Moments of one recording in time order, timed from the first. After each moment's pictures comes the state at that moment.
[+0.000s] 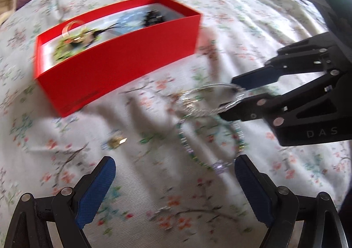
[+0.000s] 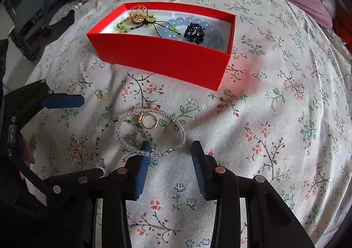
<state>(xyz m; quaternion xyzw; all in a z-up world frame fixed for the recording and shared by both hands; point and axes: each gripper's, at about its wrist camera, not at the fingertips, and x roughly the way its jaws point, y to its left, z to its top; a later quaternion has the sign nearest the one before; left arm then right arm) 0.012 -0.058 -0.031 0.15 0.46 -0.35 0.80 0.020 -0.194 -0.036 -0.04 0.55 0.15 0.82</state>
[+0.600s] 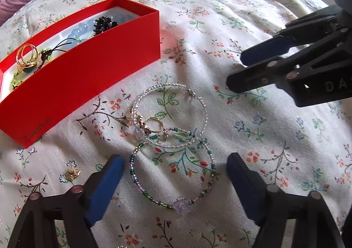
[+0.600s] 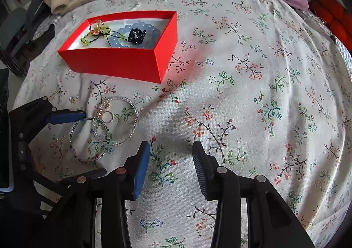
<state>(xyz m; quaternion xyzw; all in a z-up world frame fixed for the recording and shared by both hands) 0.007 -0.101 -0.044 0.19 0.45 -0.36 0.79 0.013 -0.250 -0.026 -0.01 0.56 0.09 0.83</state>
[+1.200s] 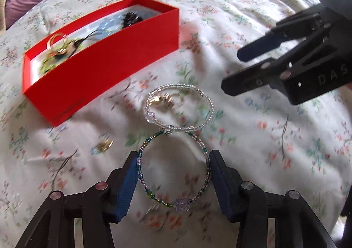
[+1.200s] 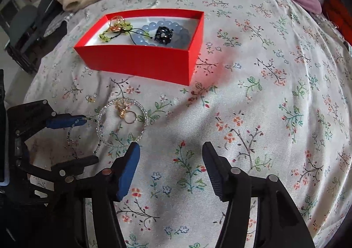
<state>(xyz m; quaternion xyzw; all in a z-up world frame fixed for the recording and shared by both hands) -0.001 -0.065 -0.033 0.21 0.45 -0.35 0.79 0.017 -0.220 -0.028 0.00 0.55 0.13 0.82</state>
